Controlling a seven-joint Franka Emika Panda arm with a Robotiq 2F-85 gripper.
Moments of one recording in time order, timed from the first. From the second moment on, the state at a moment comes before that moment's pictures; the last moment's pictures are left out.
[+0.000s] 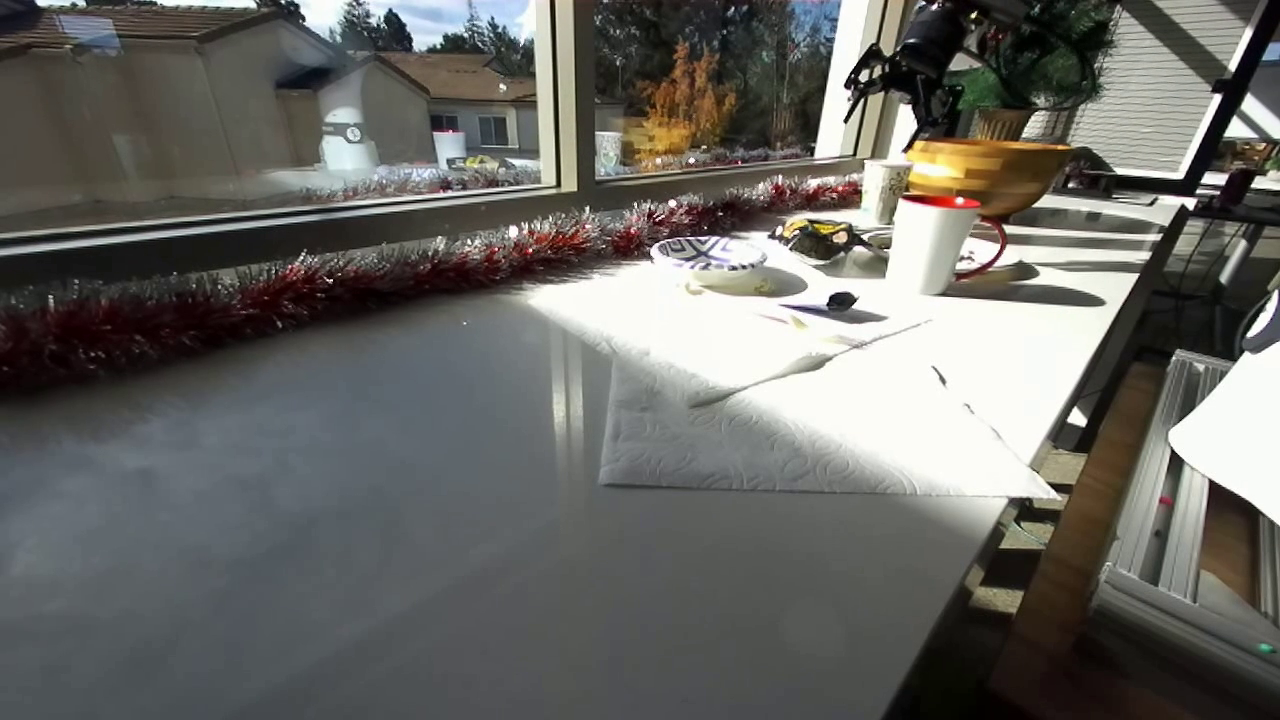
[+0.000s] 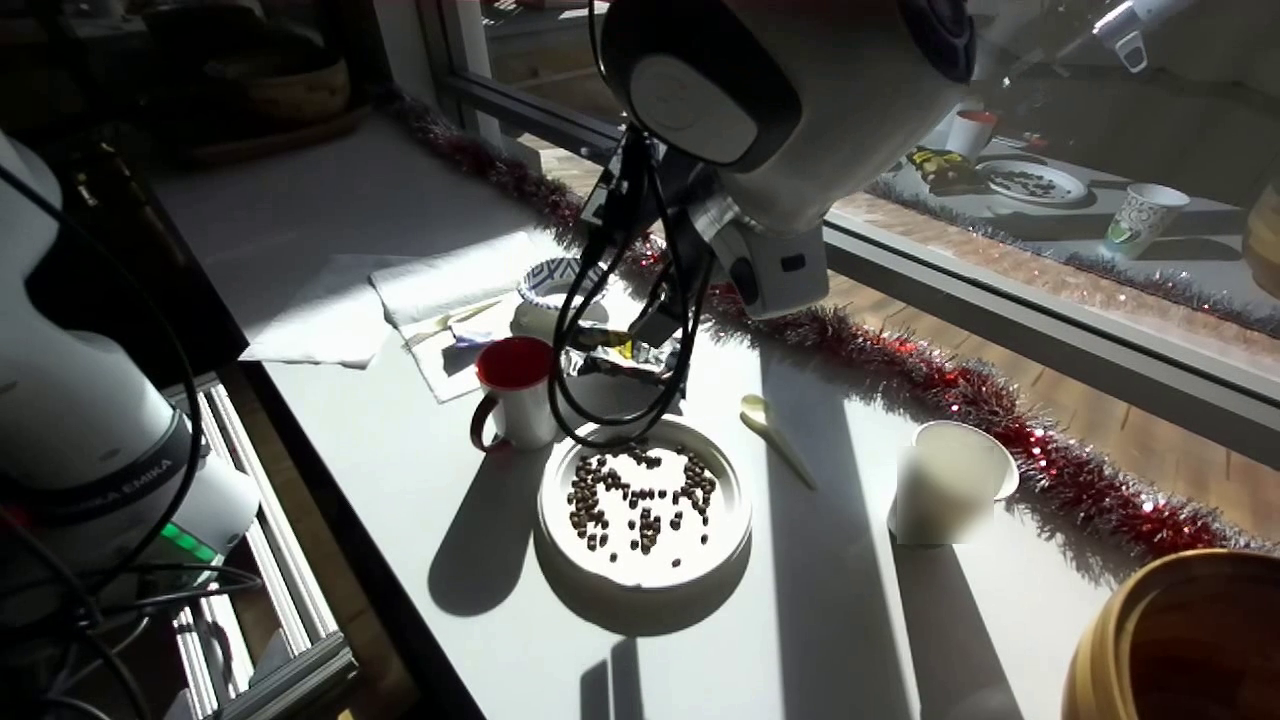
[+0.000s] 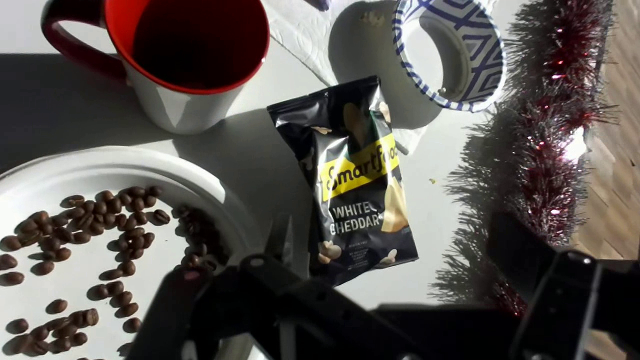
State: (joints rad) arm -0.34 0.24 -0.38 -1.99 0.60 1.78 0.05
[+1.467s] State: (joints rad) arm -0.46 0.37 -0.34 -2.10 0.87 1.84 -0.36
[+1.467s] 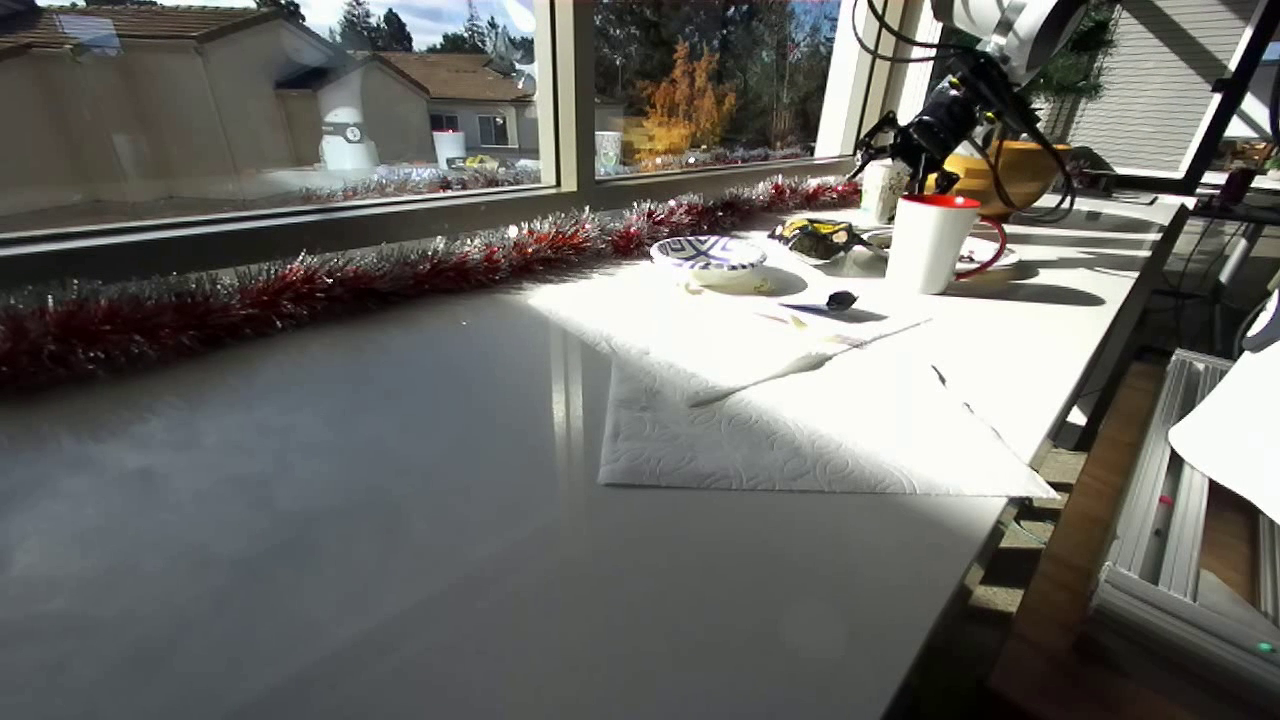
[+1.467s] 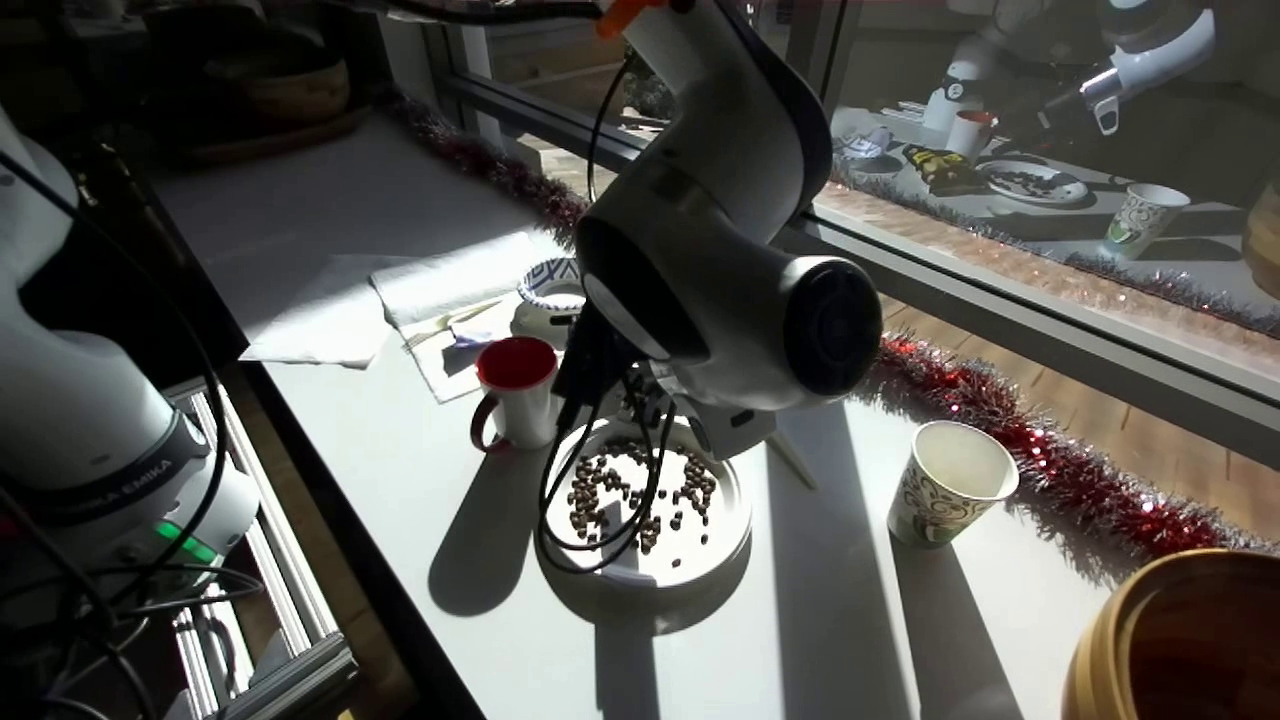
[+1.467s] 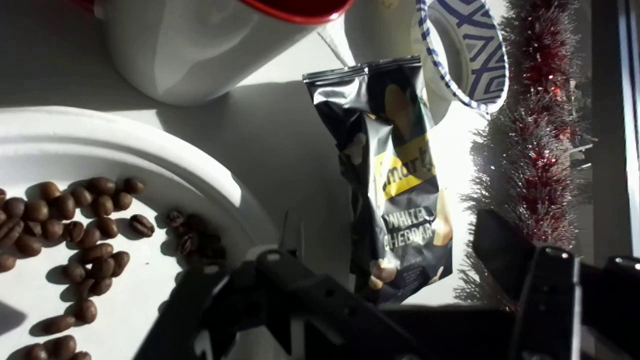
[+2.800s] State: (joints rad) arm -0.48 0.45 -0.31 -2.10 1.09 1.95 -0.57
